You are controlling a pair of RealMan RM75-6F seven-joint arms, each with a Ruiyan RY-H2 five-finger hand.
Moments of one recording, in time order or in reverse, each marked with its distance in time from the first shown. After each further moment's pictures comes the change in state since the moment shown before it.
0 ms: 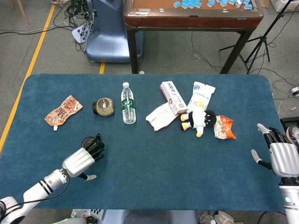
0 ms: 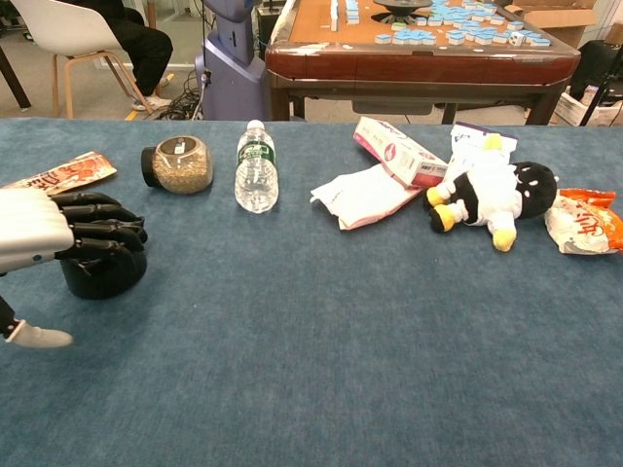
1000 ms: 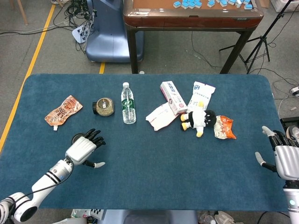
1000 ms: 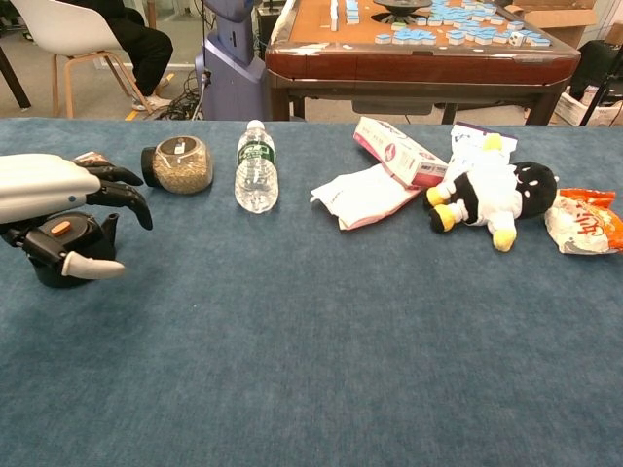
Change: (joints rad) left arm -0.038 -0.019 -0.143 -0.112 -0.262 -0.123 0.009; right arm -0.023 -0.007 -0.011 0.050 0.001 0.007 0.070
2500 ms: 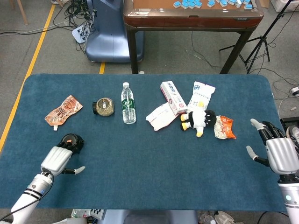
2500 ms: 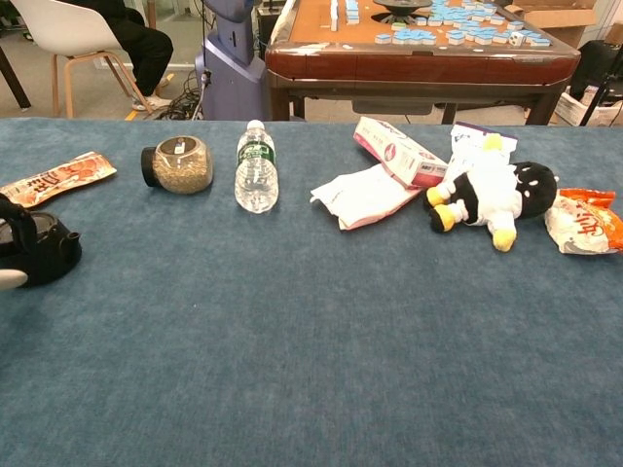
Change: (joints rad) left arm 0.186 0.136 0.050 -0.221 -0.194 0.183 0.183; right arm 0.054 0.066 0.030 -0.083 -0.107 0.011 -0.034
